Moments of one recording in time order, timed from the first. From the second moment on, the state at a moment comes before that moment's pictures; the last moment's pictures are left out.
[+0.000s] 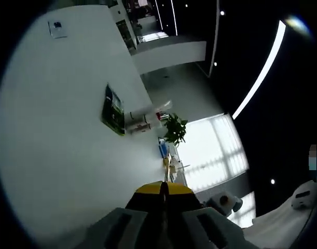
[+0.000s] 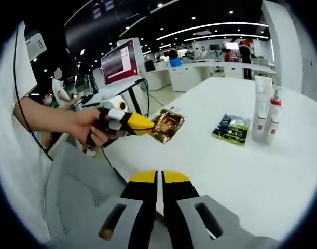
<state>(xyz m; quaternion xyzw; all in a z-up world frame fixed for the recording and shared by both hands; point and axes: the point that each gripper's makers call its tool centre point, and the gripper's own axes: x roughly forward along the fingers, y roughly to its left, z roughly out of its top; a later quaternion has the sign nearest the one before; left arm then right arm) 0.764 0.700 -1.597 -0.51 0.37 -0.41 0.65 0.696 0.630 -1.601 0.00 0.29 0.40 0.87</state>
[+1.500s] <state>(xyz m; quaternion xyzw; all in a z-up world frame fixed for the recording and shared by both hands) 0.923 0.716 -1.606 -0.52 0.35 -0.36 0.69 0.689 0.628 -1.628 -0.06 0.34 0.40 0.85</state>
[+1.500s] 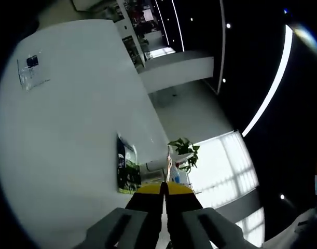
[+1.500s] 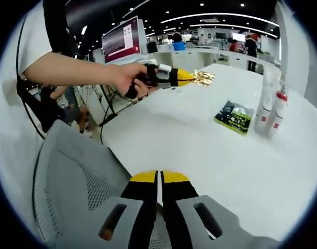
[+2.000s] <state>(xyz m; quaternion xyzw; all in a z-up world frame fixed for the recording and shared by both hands) 0.976 0.707 -1.609 -0.52 0.35 -0.35 0.70 0.690 0.626 -1.629 -0.05 0.34 0.39 0.85</state>
